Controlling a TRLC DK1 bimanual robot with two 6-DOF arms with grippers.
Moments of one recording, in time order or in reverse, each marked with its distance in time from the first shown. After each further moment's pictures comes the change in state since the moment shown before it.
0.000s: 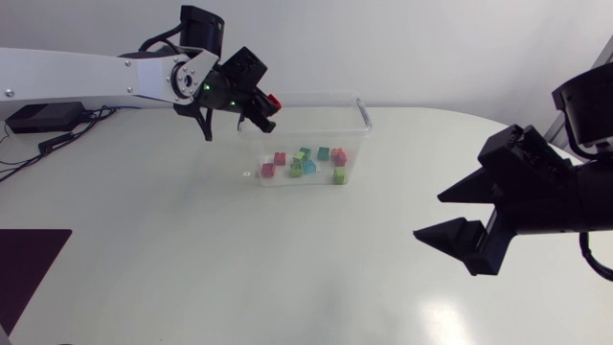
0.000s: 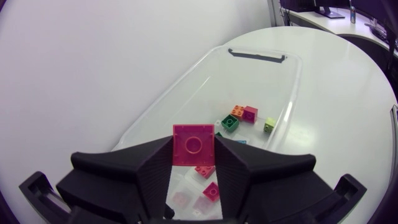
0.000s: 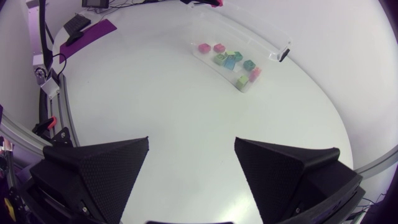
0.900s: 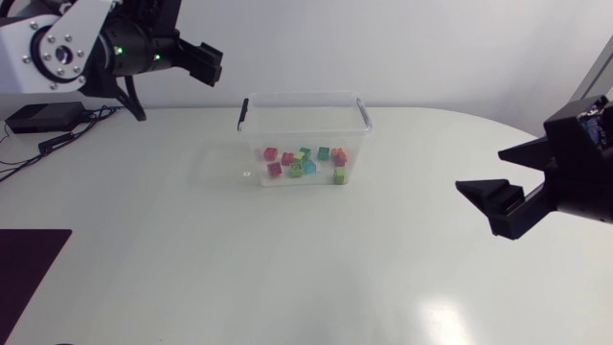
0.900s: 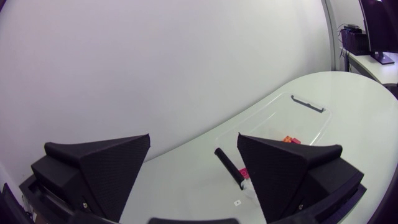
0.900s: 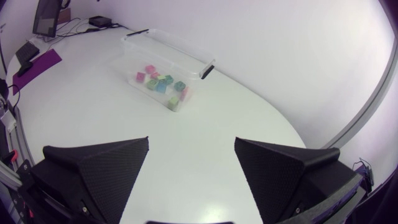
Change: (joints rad) left arm 0.051 -0.467 -0.283 0.107 -0.317 -0.183; right arm -0.094 -0.185 -0.059 0.200 0.230 0.087
